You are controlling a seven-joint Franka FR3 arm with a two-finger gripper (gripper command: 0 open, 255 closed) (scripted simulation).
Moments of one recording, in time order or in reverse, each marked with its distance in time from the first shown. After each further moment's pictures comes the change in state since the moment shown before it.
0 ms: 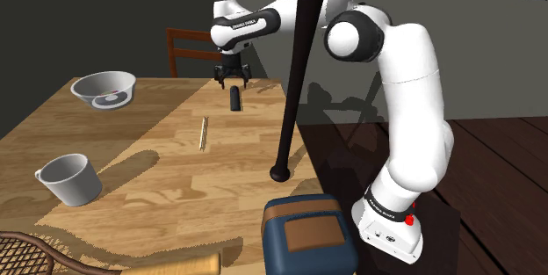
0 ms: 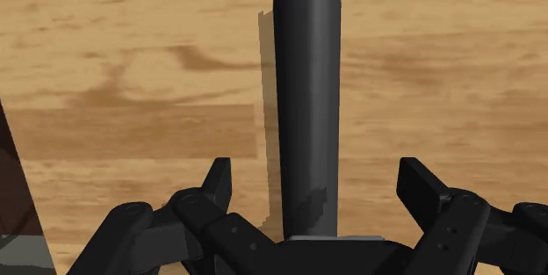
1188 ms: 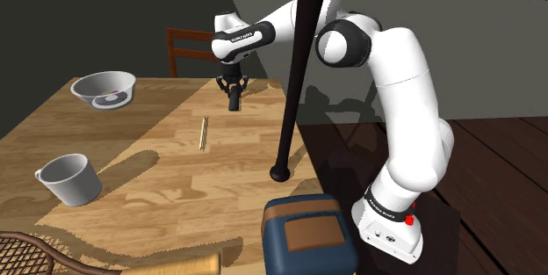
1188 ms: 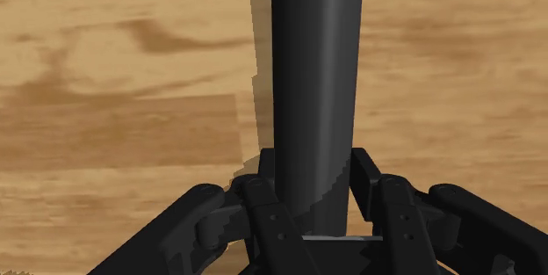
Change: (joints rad) arm -0.005 0.085 -0.013 0.021 -0.004 0.074 0.024
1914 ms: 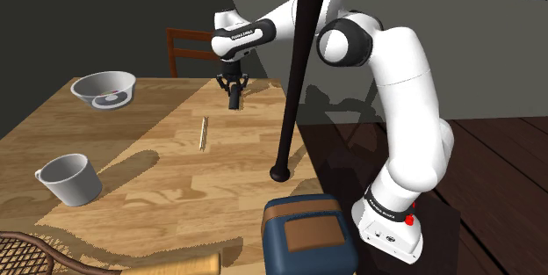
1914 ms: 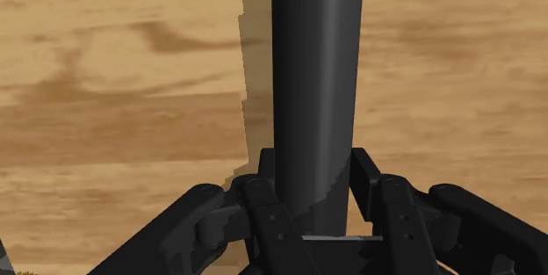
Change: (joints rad) arm 0.000 -0.010 0.000 0.007 0.000 -0.021 0.000
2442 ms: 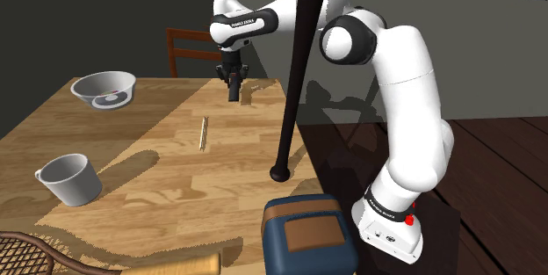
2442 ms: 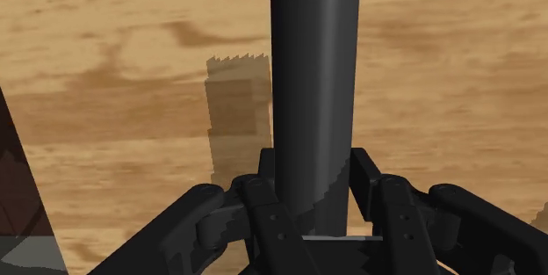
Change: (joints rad) arm 0.000 -0.029 0.001 0.059 0.003 -0.088 -0.006
